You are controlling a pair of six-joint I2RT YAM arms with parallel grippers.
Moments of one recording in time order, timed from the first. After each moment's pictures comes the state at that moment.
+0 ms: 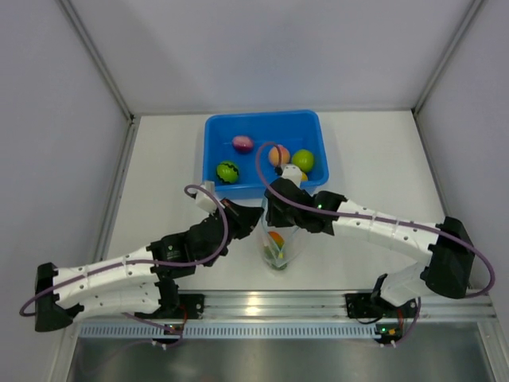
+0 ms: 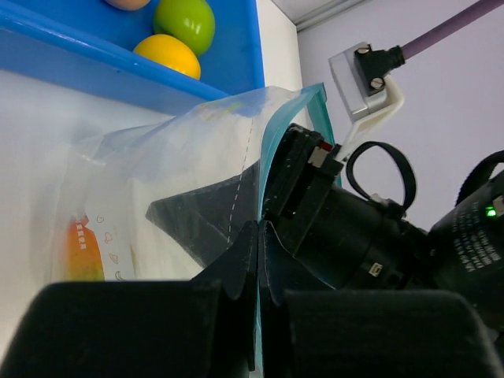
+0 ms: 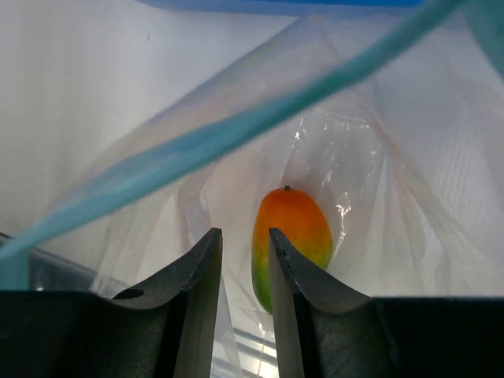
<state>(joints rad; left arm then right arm) -1.22 0.87 0.72 -0.13 -0.68 -1.21 1.05 1.41 1.16 -0.59 0.32 0.81</state>
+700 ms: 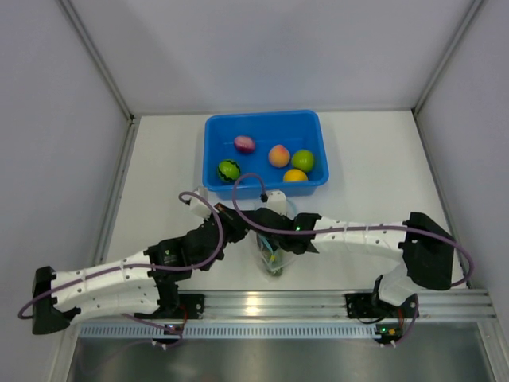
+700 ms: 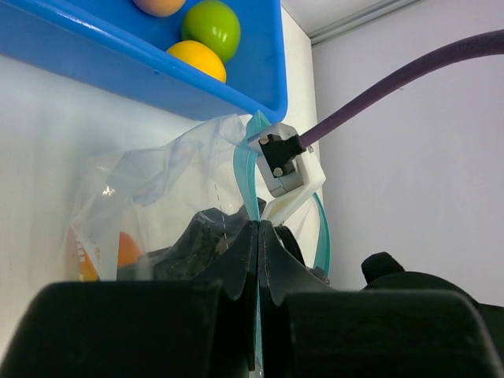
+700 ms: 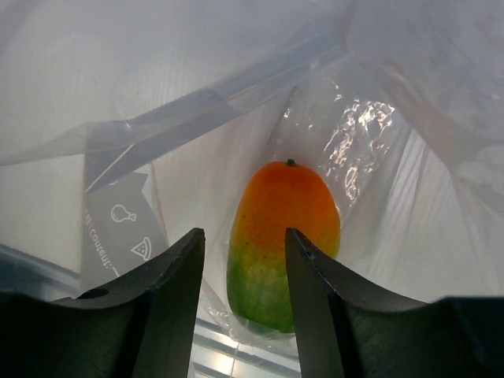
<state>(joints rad) -1.22 0.81 0.64 -0.14 -0.72 -1.25 1.19 1.54 1.05 -0.50 0.38 0.90</state>
